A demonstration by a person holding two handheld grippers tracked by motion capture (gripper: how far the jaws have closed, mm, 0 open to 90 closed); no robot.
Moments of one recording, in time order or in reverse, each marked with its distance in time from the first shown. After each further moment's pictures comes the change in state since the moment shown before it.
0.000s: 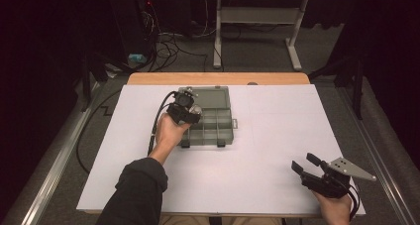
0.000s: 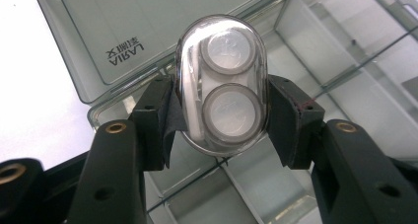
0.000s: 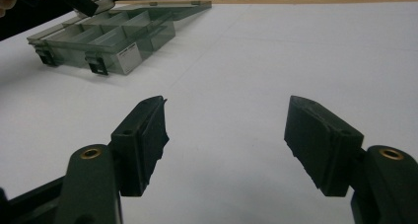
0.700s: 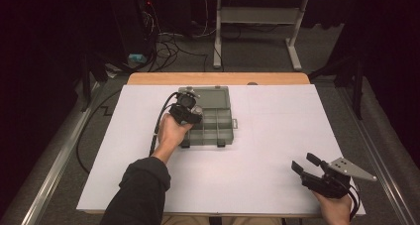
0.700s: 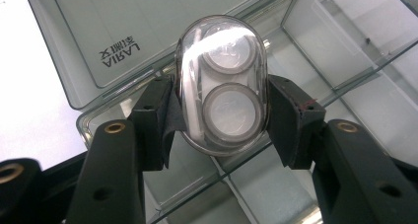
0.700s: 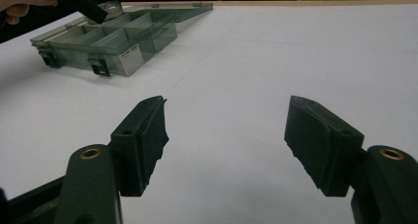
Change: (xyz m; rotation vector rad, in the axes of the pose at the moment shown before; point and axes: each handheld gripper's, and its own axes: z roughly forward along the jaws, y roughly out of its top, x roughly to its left) left arm -0.001 0.001 0.009 0.003 0.009 0.004; right arm 0.000 0.001 -0.001 -0.007 0.005 -0.002
